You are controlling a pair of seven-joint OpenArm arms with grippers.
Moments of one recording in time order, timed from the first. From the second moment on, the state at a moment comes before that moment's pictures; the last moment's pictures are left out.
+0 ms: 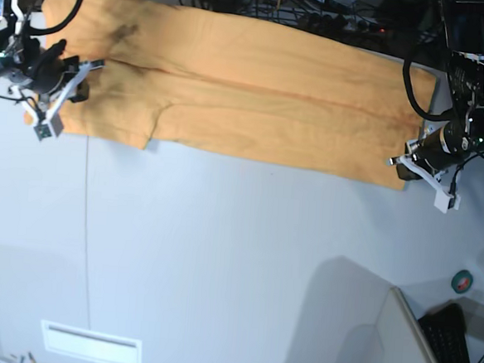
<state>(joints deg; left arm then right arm) 5.4 -23.0 -15.1 73.1 -35.3 -16.6 42.1 -20.0 16.4 11.2 93.6 22.6 23.8 -54.3</state>
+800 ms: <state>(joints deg) -10.1 -17.4 -6.4 55.4 -22.9 -17.2 39.8 6.8 18.8 12.3 53.5 13.0 25.7 -40.3</state>
